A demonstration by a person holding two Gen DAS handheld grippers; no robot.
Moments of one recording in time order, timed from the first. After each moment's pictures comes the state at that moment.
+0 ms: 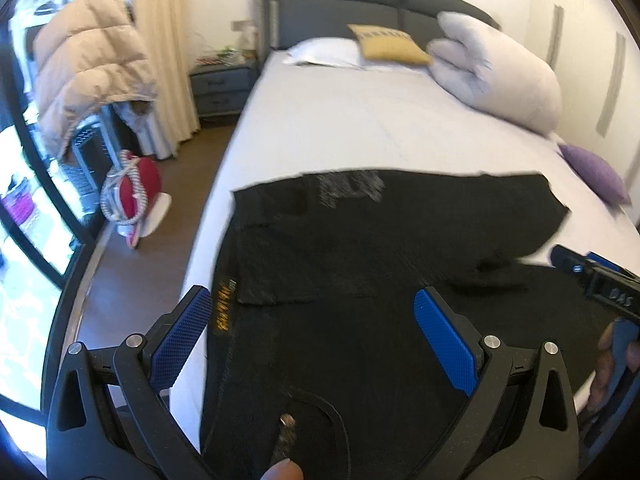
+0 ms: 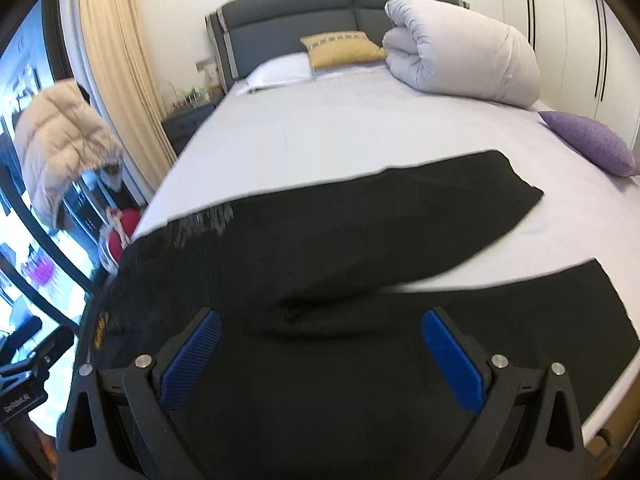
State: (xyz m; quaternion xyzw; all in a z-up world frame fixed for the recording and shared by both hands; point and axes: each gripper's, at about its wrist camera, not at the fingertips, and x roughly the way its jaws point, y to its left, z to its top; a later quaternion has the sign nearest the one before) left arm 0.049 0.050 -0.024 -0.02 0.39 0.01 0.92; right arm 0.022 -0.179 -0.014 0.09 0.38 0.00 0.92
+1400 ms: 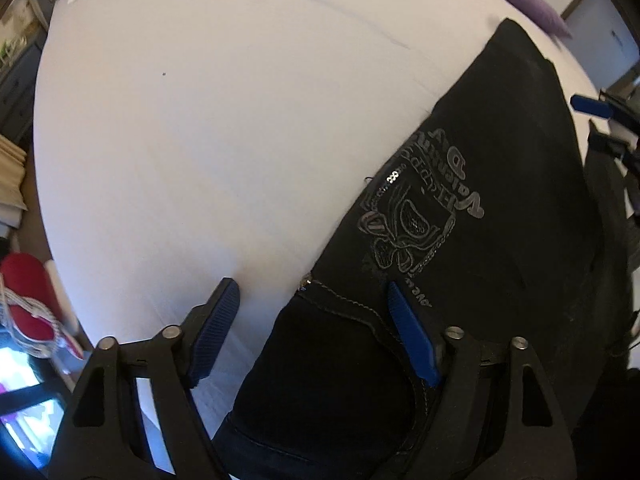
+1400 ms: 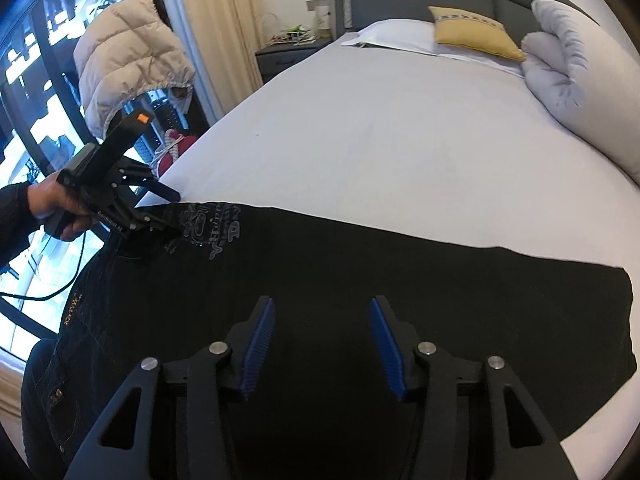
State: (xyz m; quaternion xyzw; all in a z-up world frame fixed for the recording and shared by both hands) left arm 0.414 0.077 -0.152 0.16 0.61 -0.30 0.72; right arm 0.209 -0.180 -0.049 -0.03 0.44 0.21 0.87
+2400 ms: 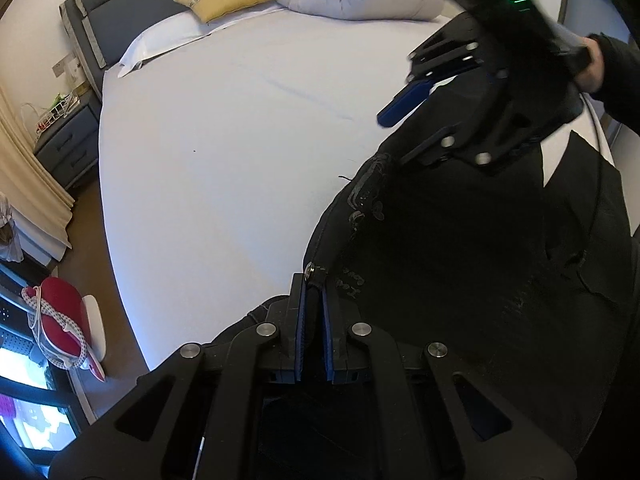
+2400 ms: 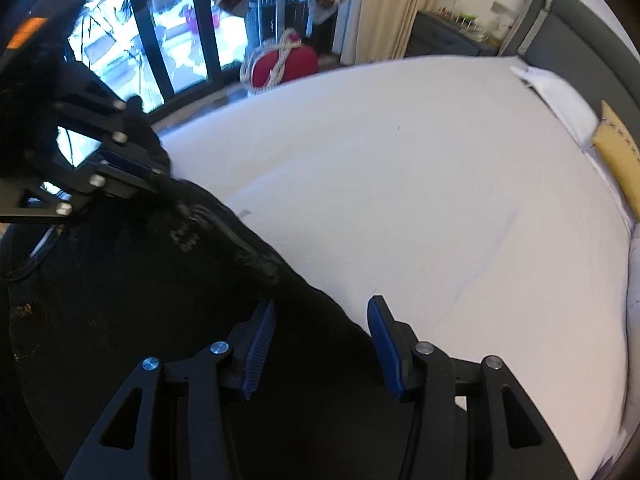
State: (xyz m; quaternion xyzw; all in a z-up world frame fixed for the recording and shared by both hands) left arm 0.316 0.083 -0.082 0.17 0.45 -0.27 0.83; right arm 0.291 -0.046 -0.046 -0.29 0.47 0.37 0.75
